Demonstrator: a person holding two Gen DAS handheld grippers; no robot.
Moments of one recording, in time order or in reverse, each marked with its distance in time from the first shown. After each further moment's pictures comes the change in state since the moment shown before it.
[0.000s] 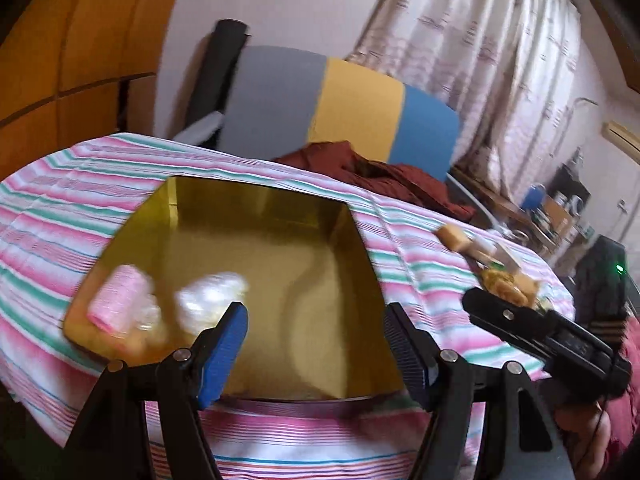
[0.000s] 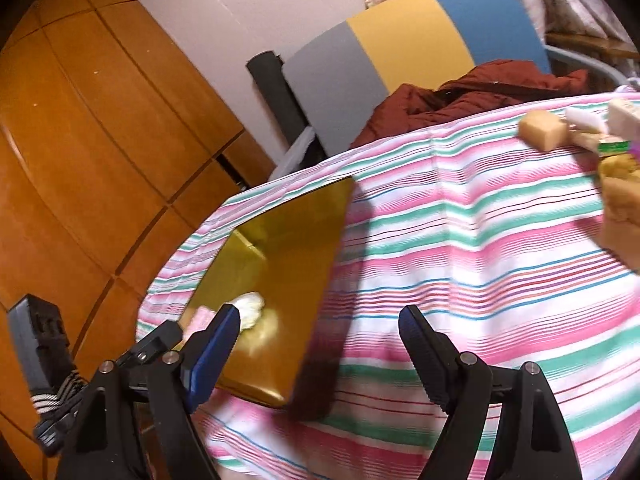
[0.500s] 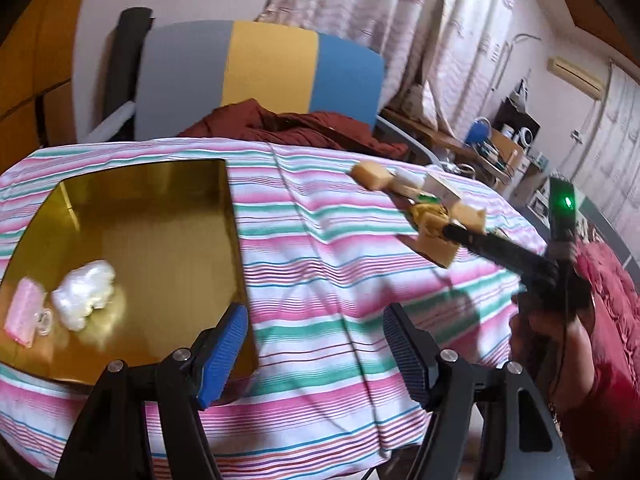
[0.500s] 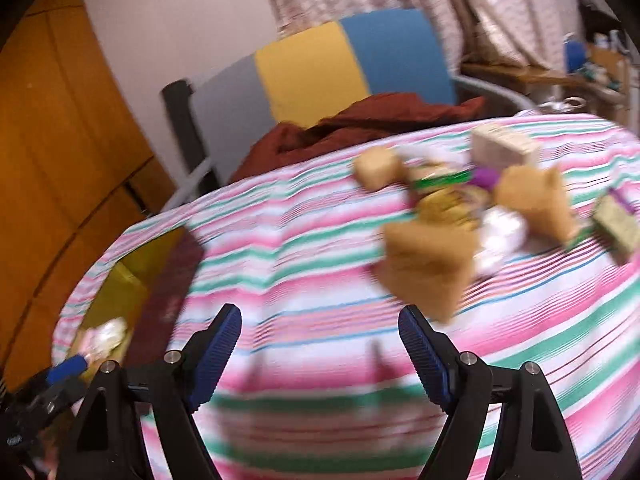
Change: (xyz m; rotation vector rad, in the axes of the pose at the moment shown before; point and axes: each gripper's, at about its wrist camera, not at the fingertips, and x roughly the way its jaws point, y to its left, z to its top) left arm 0.032 -0.092 -0.021 0.187 0.147 -0.152; right arm -0.068 -0.134 0.031 0.013 -0.117 -0.361
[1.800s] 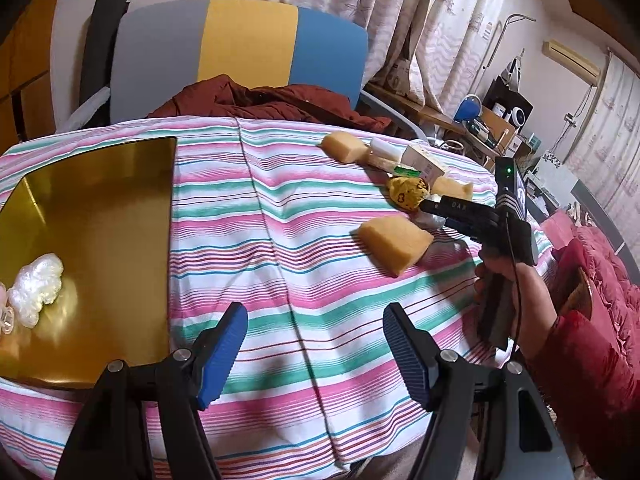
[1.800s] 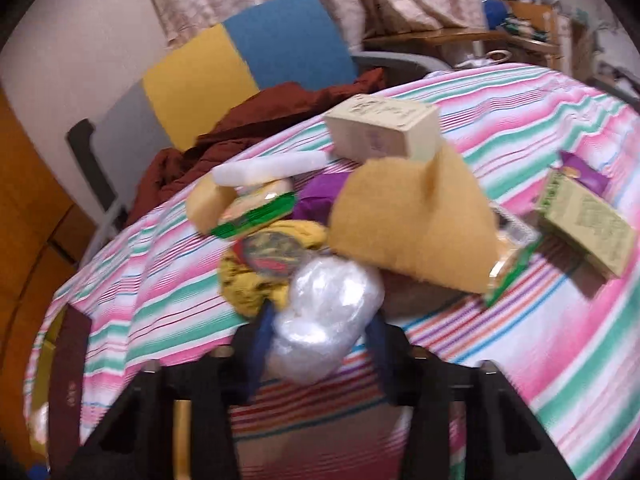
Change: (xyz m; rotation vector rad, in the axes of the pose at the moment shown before) left arm 0.033 -0.037 0.002 0.012 0.087 -0.040; right arm 0.067 -0.101 0.031 0.181 0.062 -0.135
